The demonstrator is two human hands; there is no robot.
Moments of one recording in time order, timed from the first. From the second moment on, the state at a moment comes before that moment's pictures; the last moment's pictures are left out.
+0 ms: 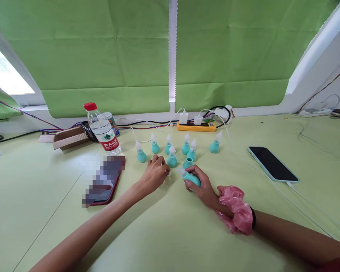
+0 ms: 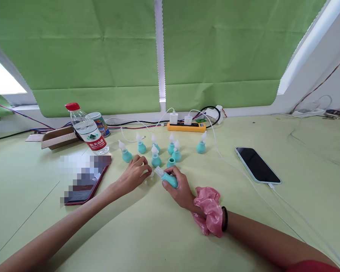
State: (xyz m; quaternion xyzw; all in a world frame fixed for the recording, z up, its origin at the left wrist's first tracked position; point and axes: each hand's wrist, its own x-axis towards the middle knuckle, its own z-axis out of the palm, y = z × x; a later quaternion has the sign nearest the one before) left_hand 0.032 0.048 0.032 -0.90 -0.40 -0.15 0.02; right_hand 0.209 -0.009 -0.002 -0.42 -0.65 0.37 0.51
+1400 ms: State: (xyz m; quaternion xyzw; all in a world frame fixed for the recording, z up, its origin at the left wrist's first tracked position) left_hand -0.005 0.041 0.016 -0.67 -0.41 -0.58 -0.21; right_hand 0.206 -0.011 0.005 -0.47 -0.66 0.33 0.48
